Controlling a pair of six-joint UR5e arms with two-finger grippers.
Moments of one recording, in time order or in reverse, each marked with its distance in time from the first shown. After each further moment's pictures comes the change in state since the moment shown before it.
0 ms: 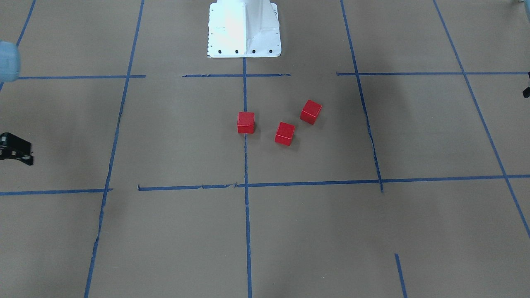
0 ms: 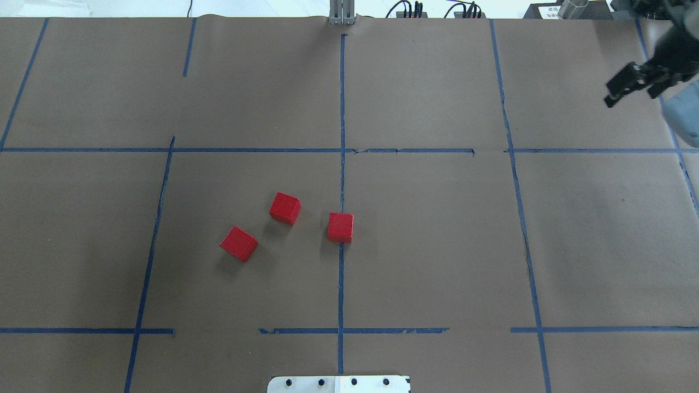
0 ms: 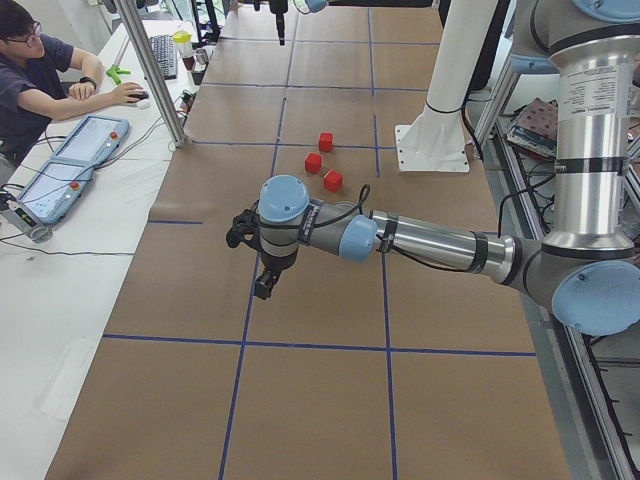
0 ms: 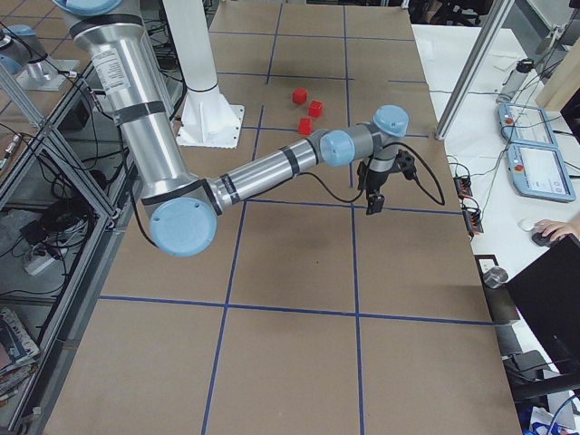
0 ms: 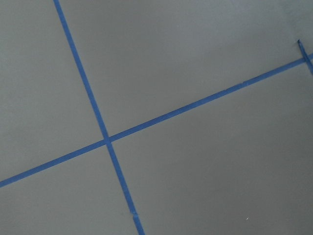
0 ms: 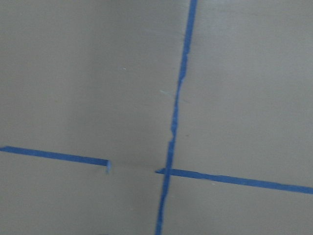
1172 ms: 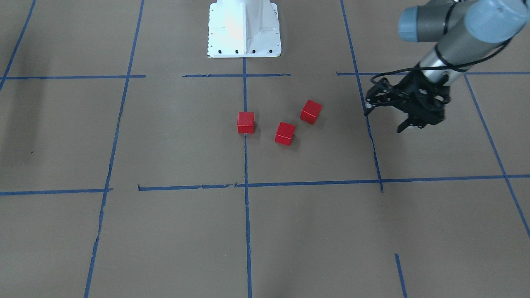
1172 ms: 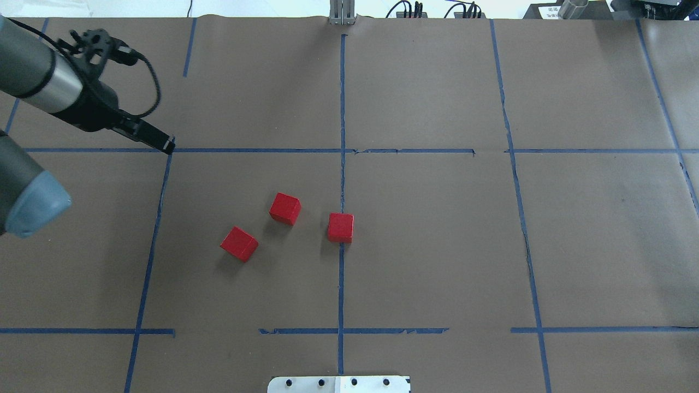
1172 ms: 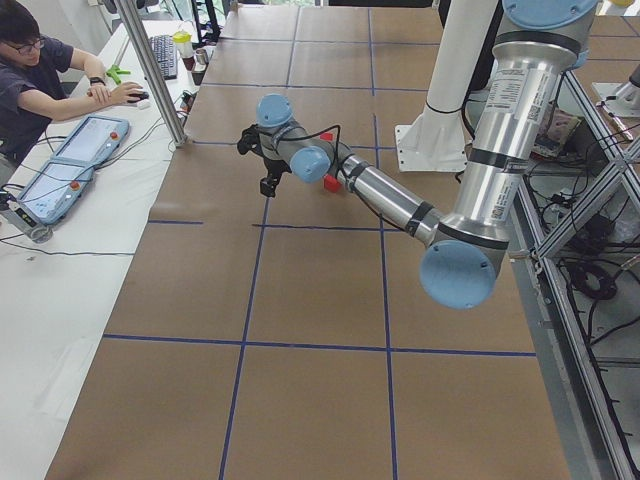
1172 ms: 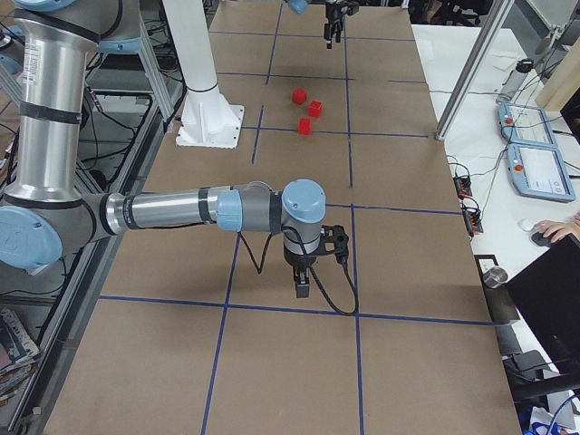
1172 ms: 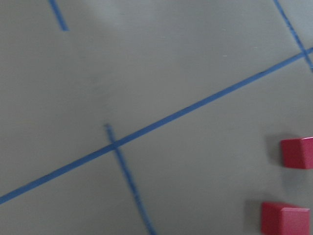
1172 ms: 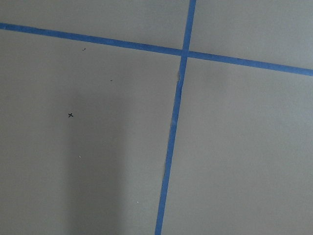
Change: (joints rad) left arm 0.577 -0.406 -0.019 -0.068 0.218 -0.623; right arm 0.247 -0.448 0.220 0.005 0.001 -0.209
